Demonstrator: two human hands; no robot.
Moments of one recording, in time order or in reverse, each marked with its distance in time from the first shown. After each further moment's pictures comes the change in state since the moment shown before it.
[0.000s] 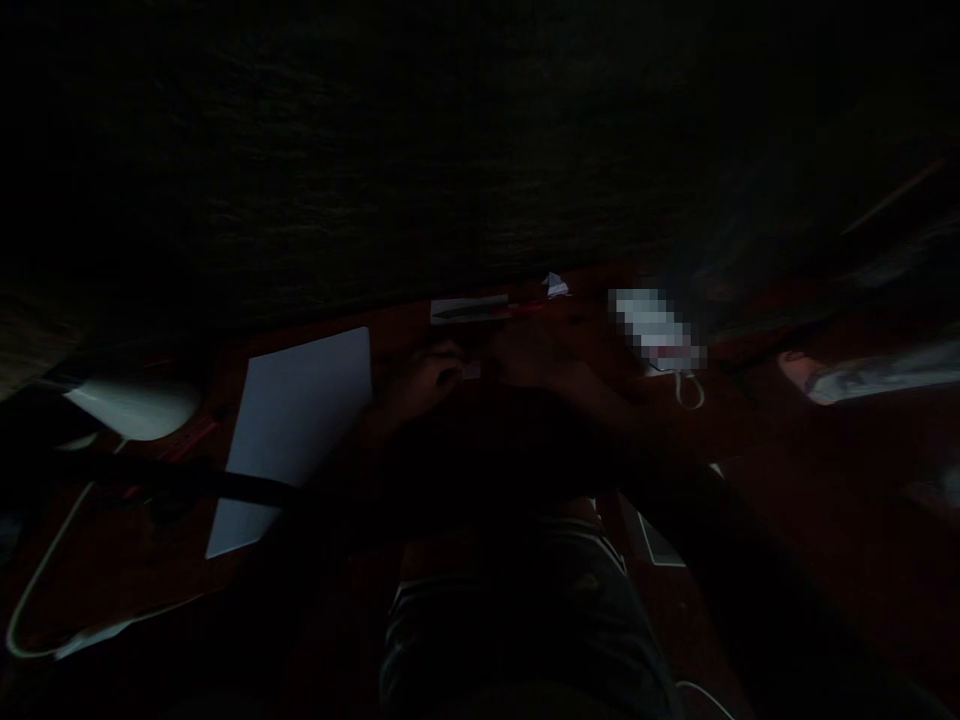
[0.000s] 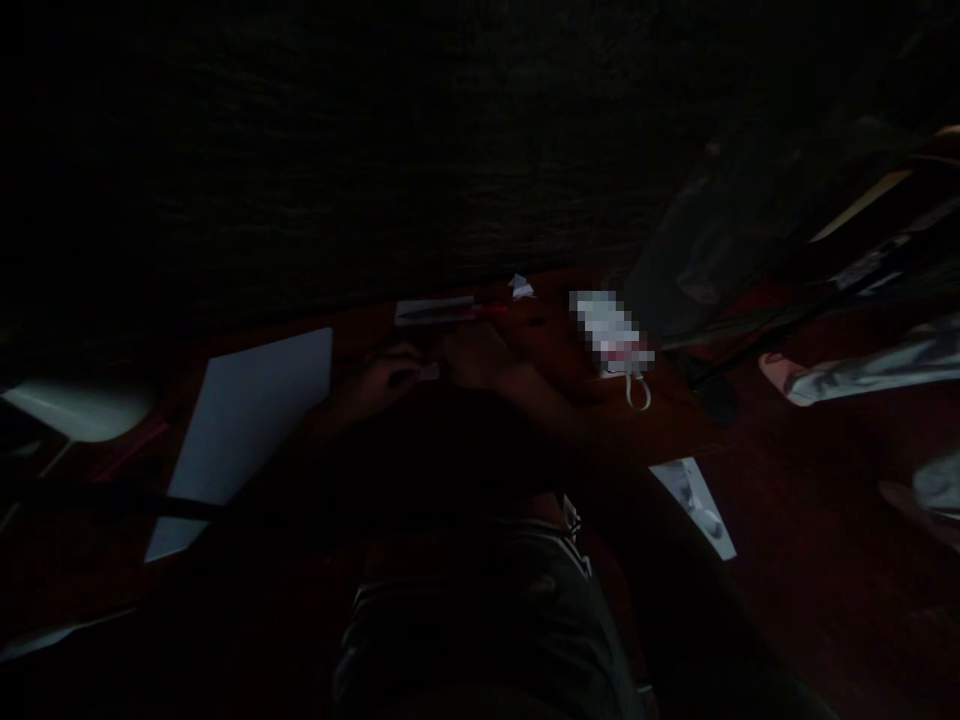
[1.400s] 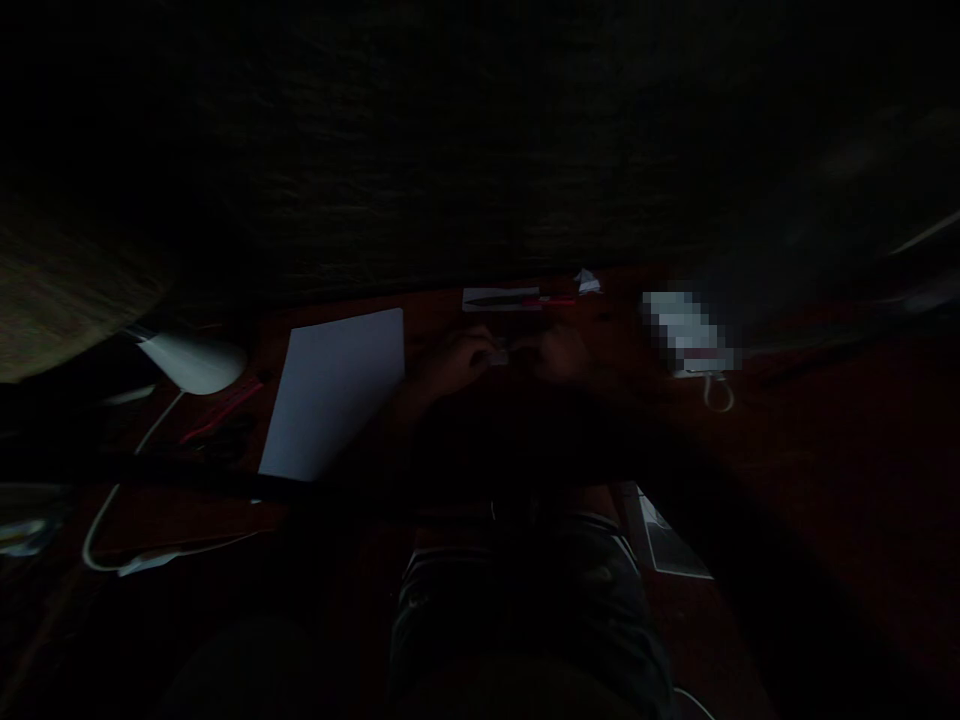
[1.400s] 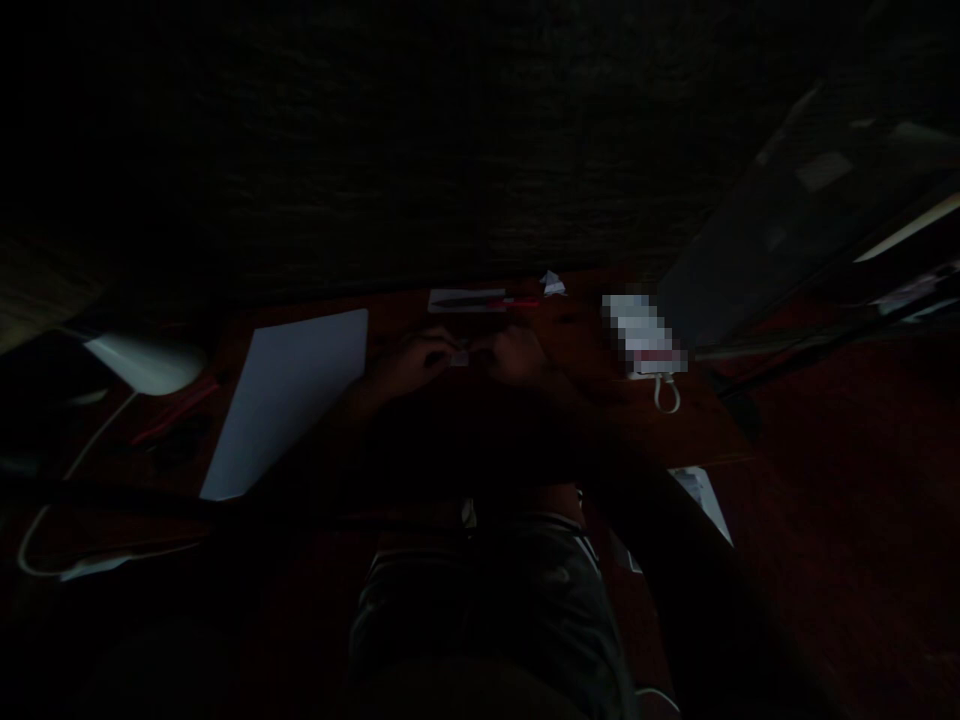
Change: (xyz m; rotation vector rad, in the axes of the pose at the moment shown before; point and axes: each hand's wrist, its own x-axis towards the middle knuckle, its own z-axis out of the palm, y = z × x) left_hand 0.007 0.005 0.005 -0.054 0.029 -0.022; right_hand 0.001 0.022 0.045 0.074 0.097 0.128
